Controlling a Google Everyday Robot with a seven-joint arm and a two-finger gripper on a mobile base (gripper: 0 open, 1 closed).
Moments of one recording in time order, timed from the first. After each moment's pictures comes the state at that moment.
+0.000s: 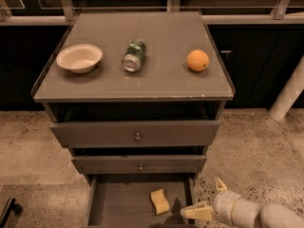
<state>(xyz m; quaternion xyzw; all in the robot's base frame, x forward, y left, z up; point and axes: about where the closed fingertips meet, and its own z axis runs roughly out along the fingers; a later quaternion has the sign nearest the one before) 0.414 -0.182 0.504 -0.27 0.84 0.21 0.42</state>
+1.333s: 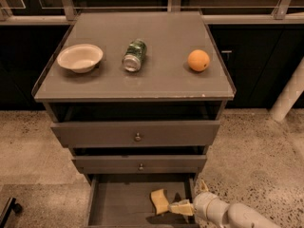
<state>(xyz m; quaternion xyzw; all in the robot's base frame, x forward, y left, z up) 0.465 -0.157 0.380 -0.25 0.85 0.19 0.43</state>
